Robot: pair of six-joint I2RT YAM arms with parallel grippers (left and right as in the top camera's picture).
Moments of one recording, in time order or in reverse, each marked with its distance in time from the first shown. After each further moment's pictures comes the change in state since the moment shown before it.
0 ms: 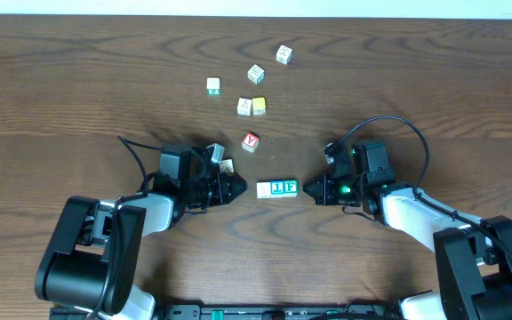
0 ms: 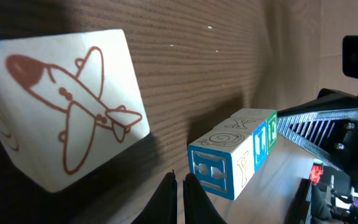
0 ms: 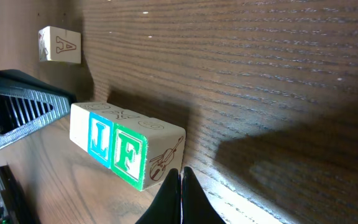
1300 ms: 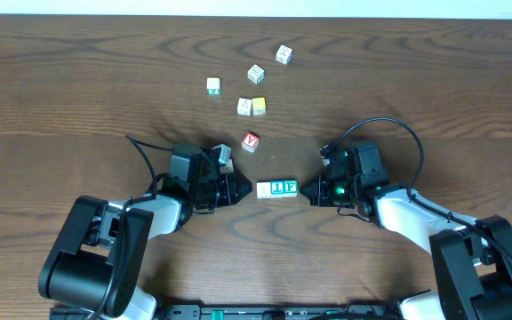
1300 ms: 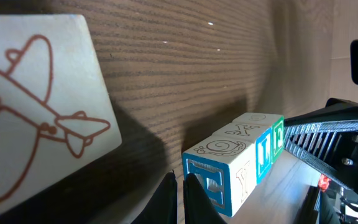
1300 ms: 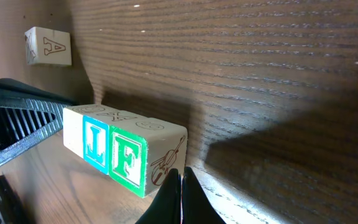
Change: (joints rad) left arm -0.069 0.000 0.000 0.031 -0.077 -0.064; right arm 0.050 0.000 0.000 0.003 0.058 0.082
